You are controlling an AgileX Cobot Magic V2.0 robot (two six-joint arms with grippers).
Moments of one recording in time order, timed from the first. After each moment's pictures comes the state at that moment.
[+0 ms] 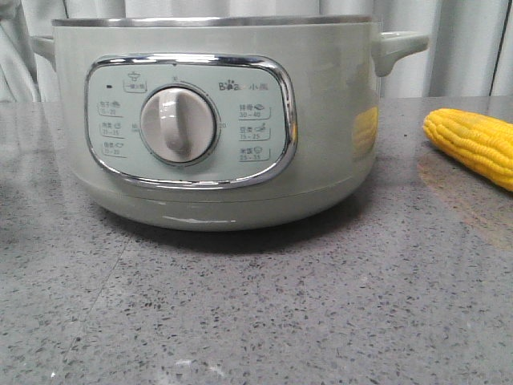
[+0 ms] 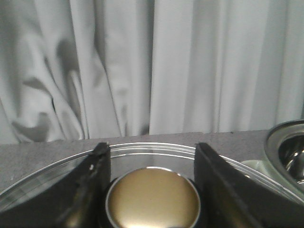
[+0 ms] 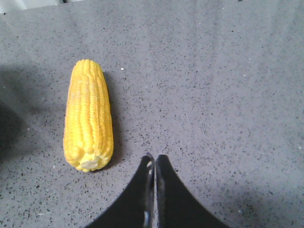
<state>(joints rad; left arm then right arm) -0.18 0.72 -0.41 -0.06 -0.29 0.00 -0.10 0.55 -0.51 0.02 0.52 0.08</state>
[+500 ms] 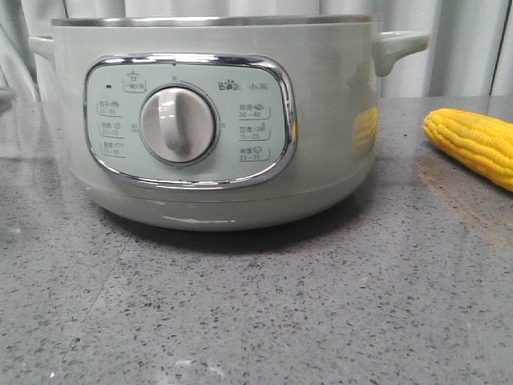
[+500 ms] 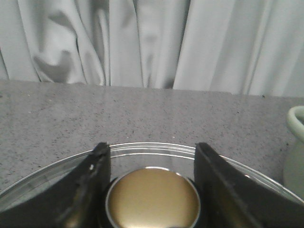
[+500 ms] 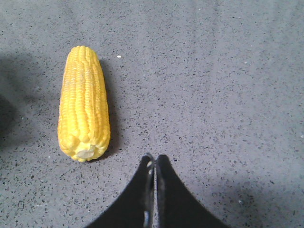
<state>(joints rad) -0.16 0.87 -0.30 -0.15 -0.42 0.00 -0.10 0.55 -0.49 0.02 0.52 0.08</state>
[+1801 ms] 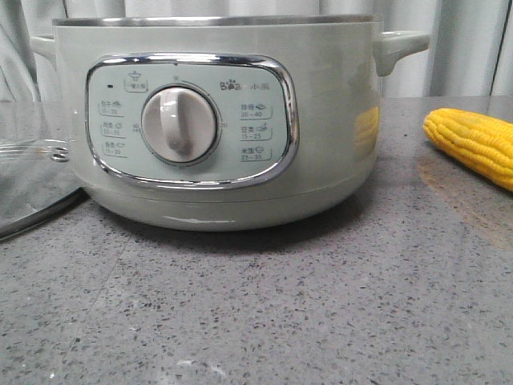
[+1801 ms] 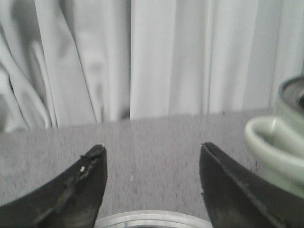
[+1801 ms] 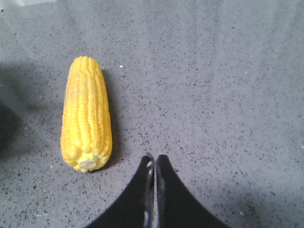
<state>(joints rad) -0.19 1.25 -0.31 0.08 -0.93 -0.10 -0.10 0.55 -0.49 0.02 0.48 0.08</state>
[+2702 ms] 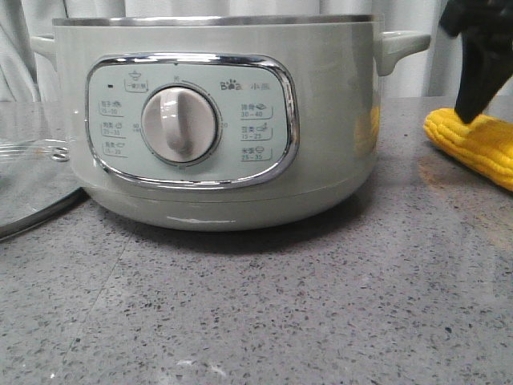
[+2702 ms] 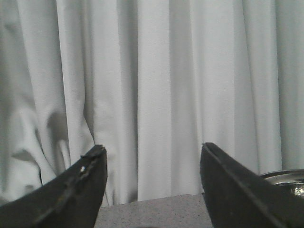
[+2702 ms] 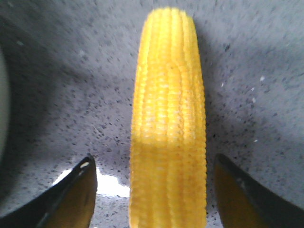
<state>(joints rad) -0.19 0.67 -0.31 0.10 -0.59 -0.10 0.14 1.44 -1.13 0.03 0.86 0.04</state>
